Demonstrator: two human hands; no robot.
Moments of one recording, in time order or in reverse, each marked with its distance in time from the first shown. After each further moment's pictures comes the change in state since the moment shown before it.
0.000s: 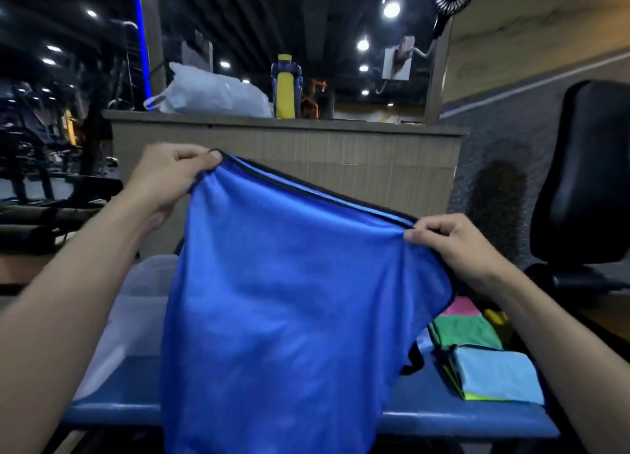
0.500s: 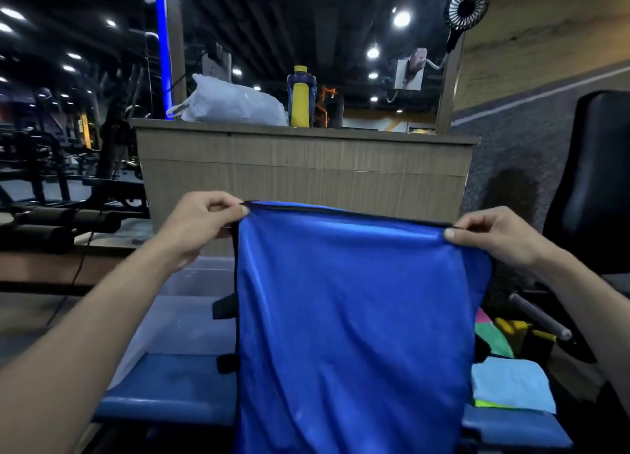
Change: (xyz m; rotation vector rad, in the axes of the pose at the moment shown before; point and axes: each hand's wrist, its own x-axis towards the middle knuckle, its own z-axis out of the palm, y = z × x) left_hand -0.037 -0.036 -0.004 0.014 -0.118 -0.051; right_hand 0.006 -0.012 -0.054 -0.110 -0.035 0.066
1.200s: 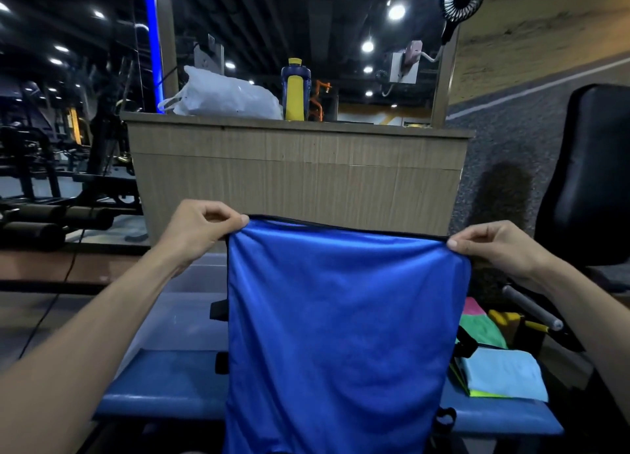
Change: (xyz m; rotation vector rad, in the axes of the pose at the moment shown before) left_hand 0.003 -0.029 0.000 0.070 -0.006 0.008; right_hand -0.010 0.036 -0.005 0.090 0.057 0.169
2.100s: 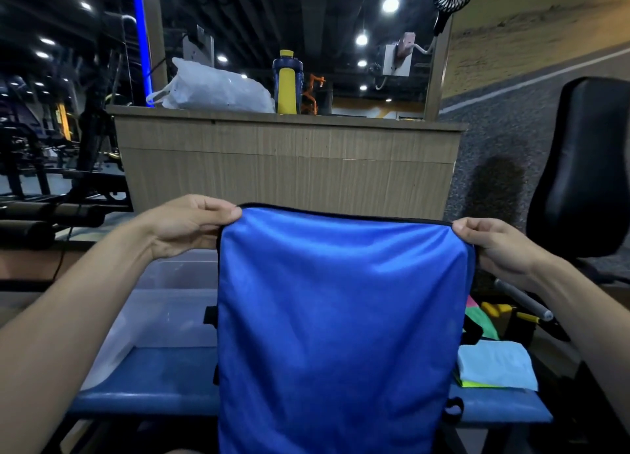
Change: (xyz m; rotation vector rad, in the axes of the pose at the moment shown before) left_hand 0.011 0.014 -0.016 -0.249 -0.533 -0.271; right_hand -0.004 0.009 0.003 0.253 -0.075 0.090
